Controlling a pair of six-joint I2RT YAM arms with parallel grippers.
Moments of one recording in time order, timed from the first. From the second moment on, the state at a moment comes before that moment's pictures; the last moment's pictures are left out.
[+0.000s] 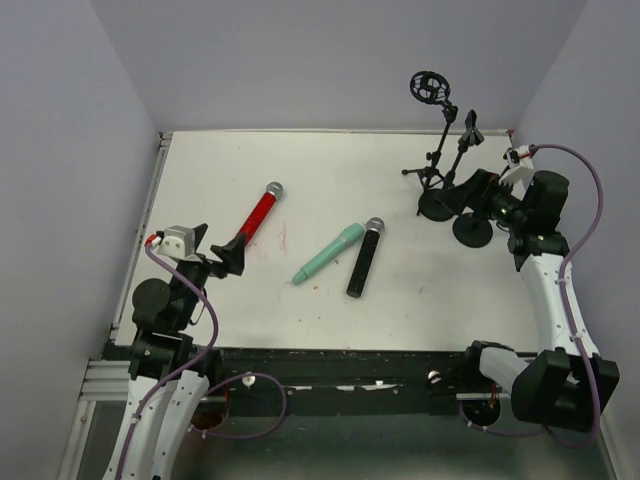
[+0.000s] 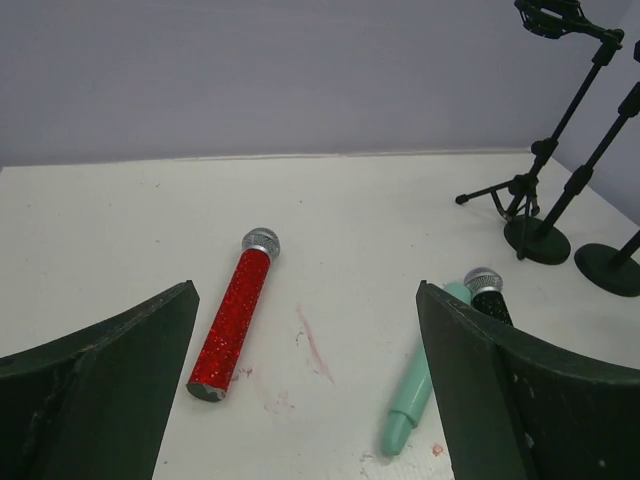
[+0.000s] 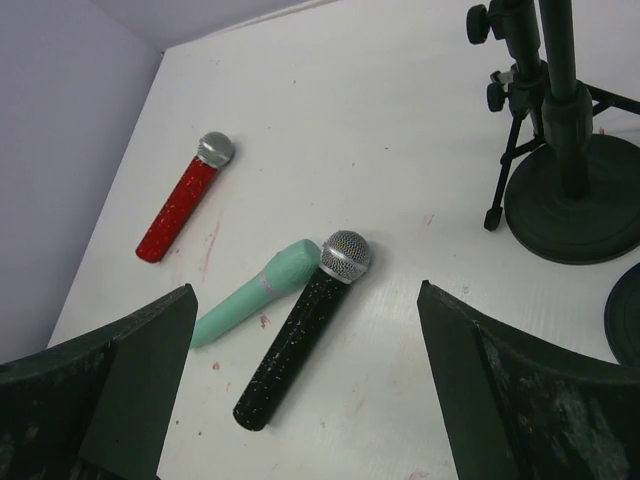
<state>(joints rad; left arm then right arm) -0.20 0.26 0.51 -0.11 0.11 -0.18 -0.19 1.09 0.89 -0.15 -0.71 0.35</state>
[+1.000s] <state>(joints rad) -0.20 0.27 0.51 -0.10 0.25 -0.20 -0.19 1.00 1.31 -0.82 -0.58 -0.36</state>
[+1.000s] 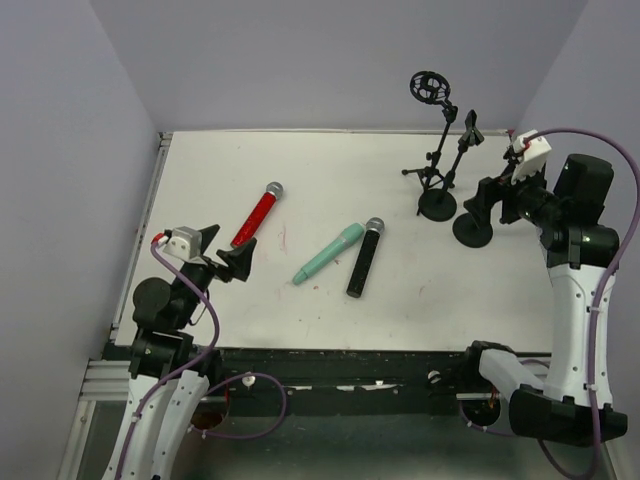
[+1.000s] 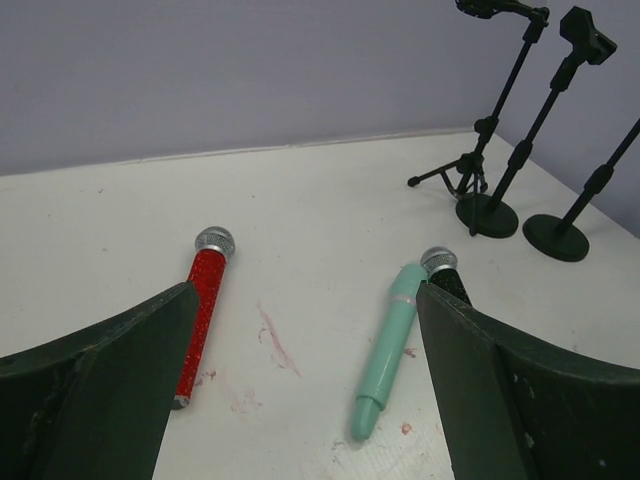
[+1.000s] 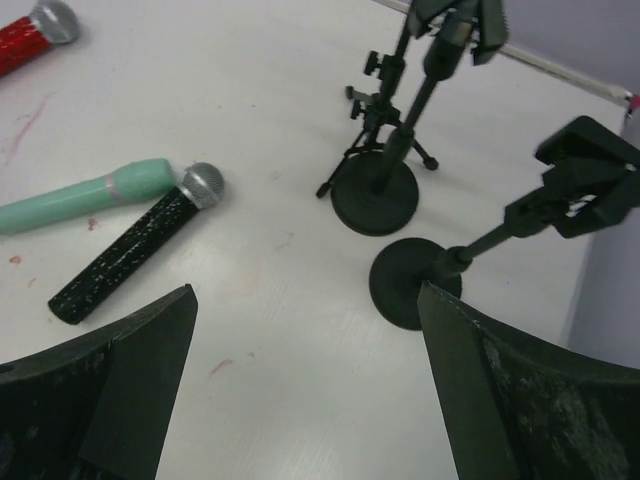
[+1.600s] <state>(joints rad) -0.23 0.21 0.51 -0.09 0.24 -0.20 -0.34 1.19 1.33 -0.61 -0.31 -0.13</state>
